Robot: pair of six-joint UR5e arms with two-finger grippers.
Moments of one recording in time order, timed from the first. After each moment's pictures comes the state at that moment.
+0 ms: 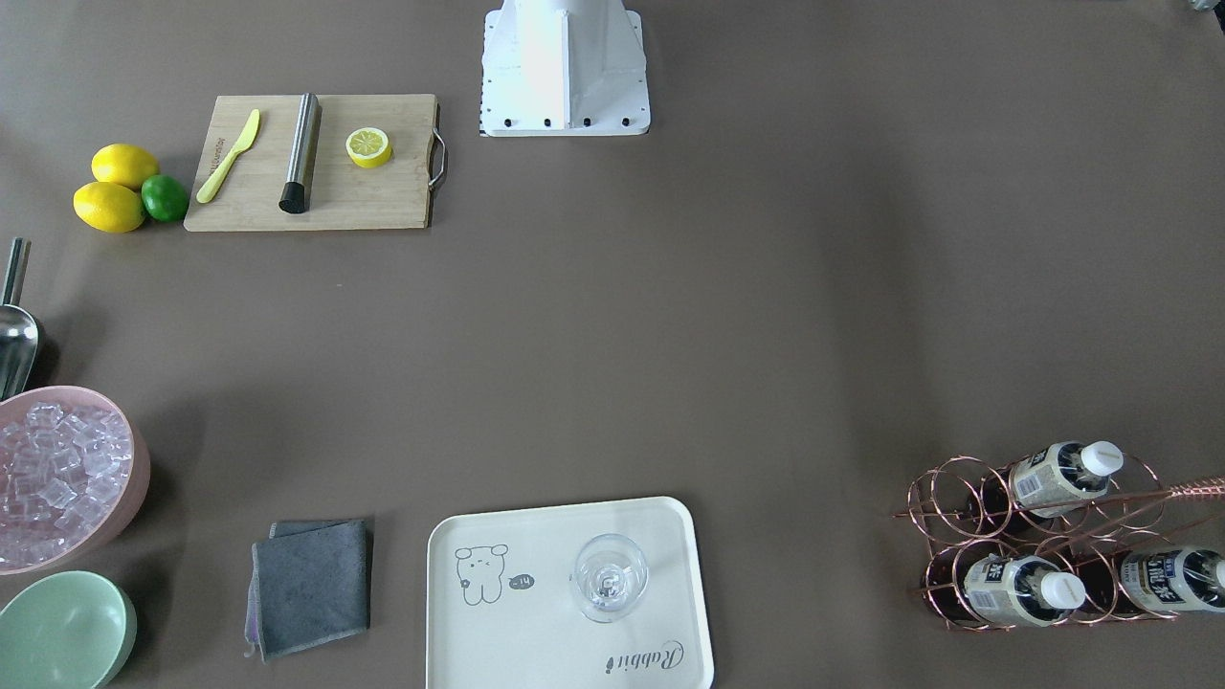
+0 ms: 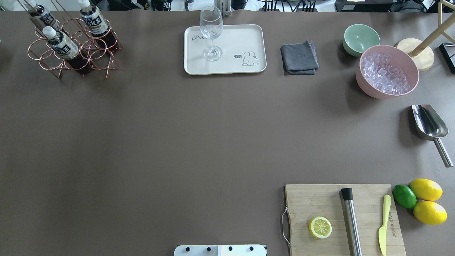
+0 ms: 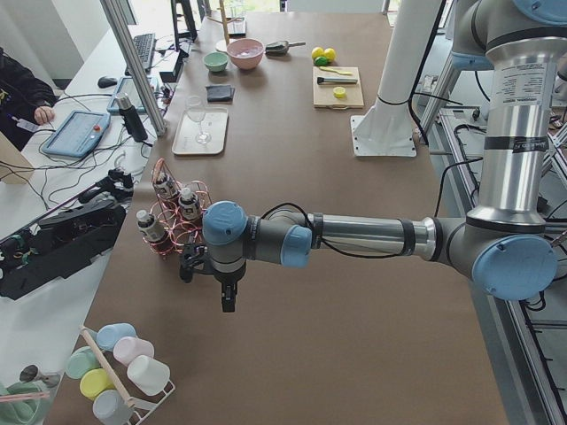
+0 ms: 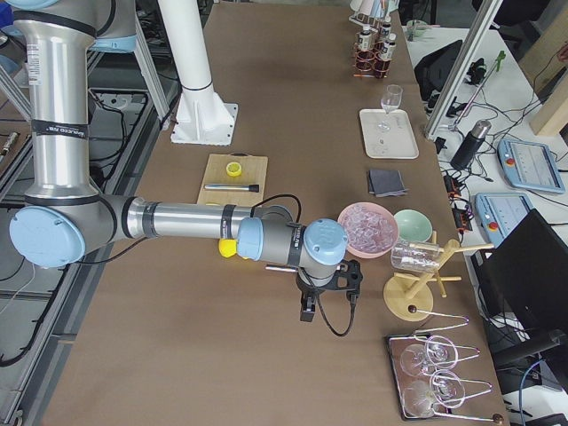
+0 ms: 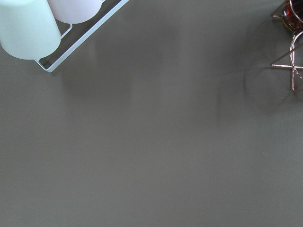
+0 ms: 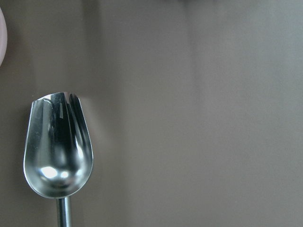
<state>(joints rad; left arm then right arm) -1.57 -1.59 -1.60 -1.69 -2.35 -0.19 1.61 -1.61 1.62 -1.68 2.36 -0.03</state>
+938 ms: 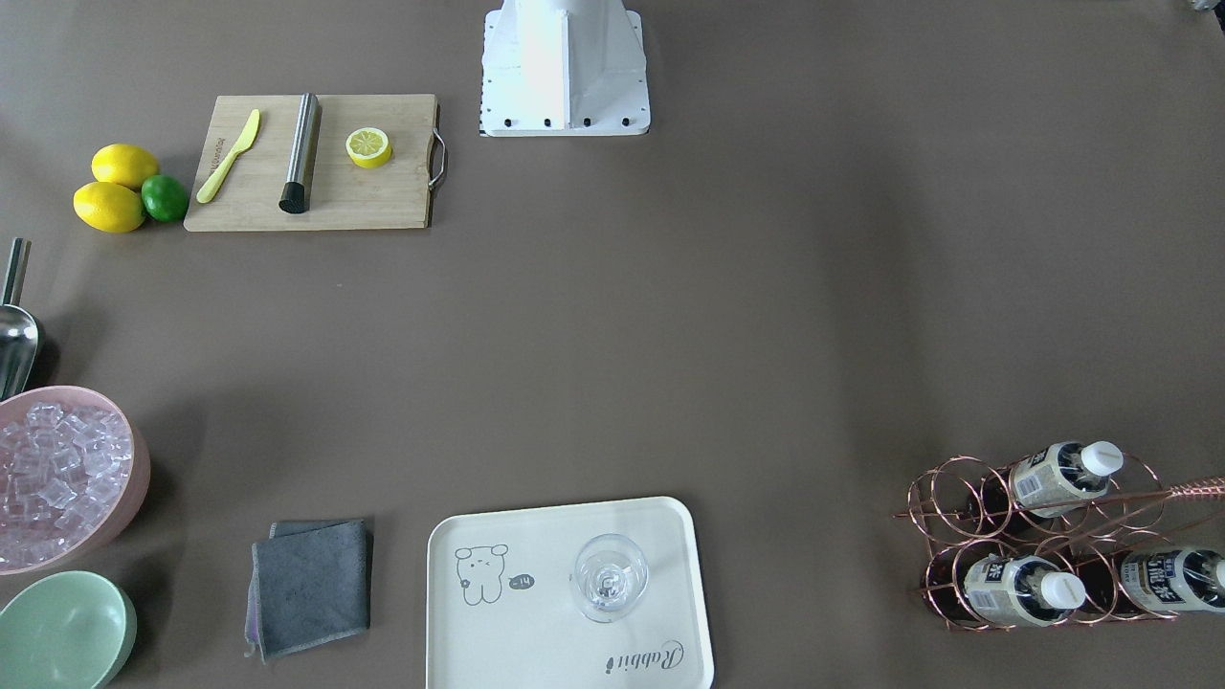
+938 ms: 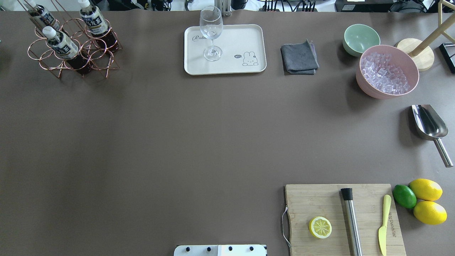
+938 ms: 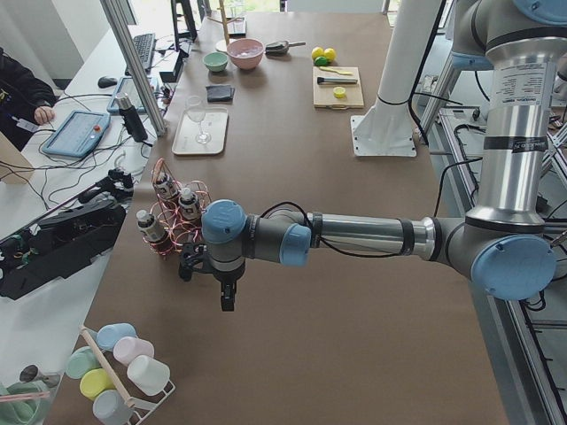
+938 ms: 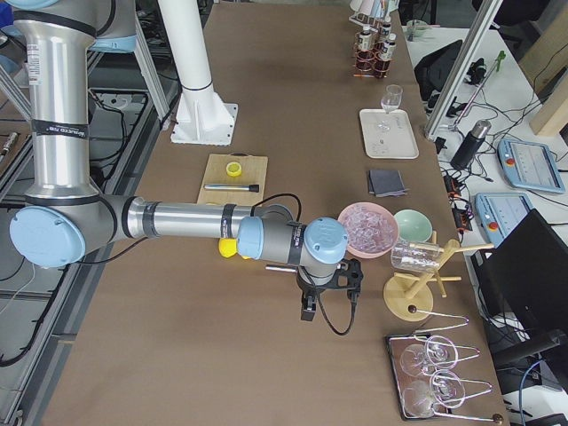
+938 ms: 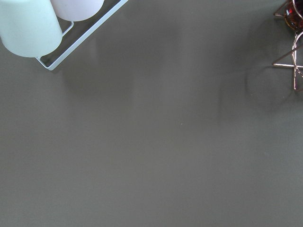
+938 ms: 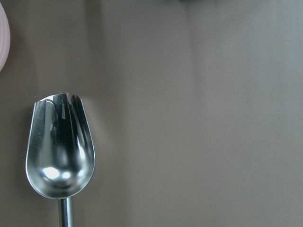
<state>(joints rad) -1.57 -1.59 -1.60 -1.69 -2.35 -0.19 1.61 -1.61 1.63 -1.68 2.36 -0.03</state>
